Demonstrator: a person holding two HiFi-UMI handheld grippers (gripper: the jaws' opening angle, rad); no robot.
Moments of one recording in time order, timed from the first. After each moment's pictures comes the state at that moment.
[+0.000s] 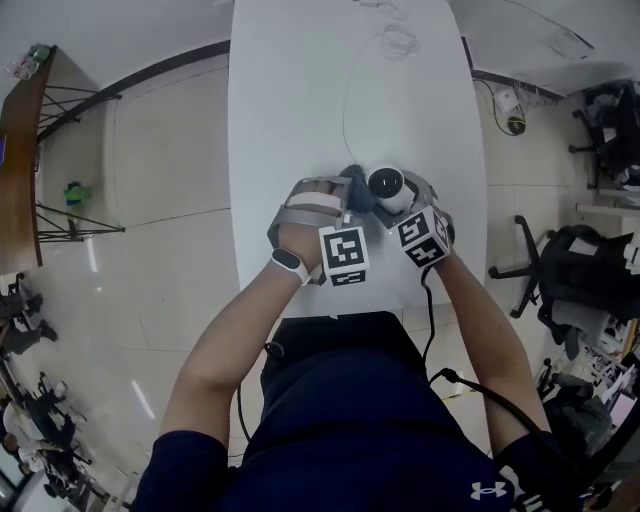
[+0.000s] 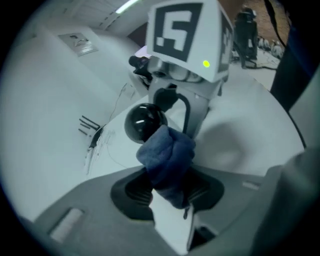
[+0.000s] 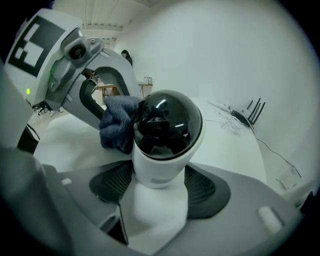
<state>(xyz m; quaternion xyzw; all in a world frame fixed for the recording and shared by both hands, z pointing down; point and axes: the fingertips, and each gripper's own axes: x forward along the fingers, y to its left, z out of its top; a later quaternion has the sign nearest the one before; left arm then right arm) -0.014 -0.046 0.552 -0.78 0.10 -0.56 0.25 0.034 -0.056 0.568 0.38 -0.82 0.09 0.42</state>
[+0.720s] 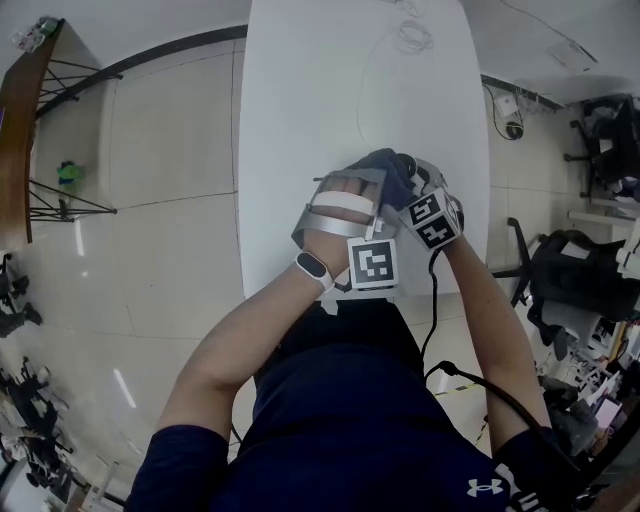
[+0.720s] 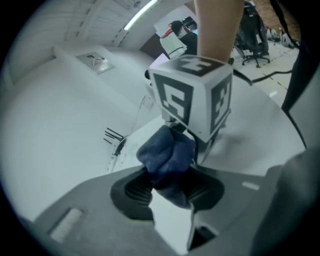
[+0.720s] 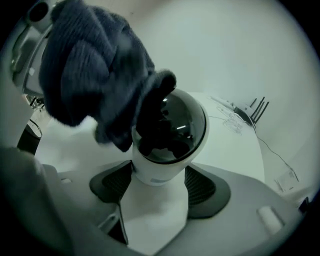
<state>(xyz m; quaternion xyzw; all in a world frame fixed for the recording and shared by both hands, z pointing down) 0.019 -0.046 0.477 -0.79 0.23 -0.47 0.32 0.048 -0.059 0.573 0.36 -0.81 0.10 0.45</state>
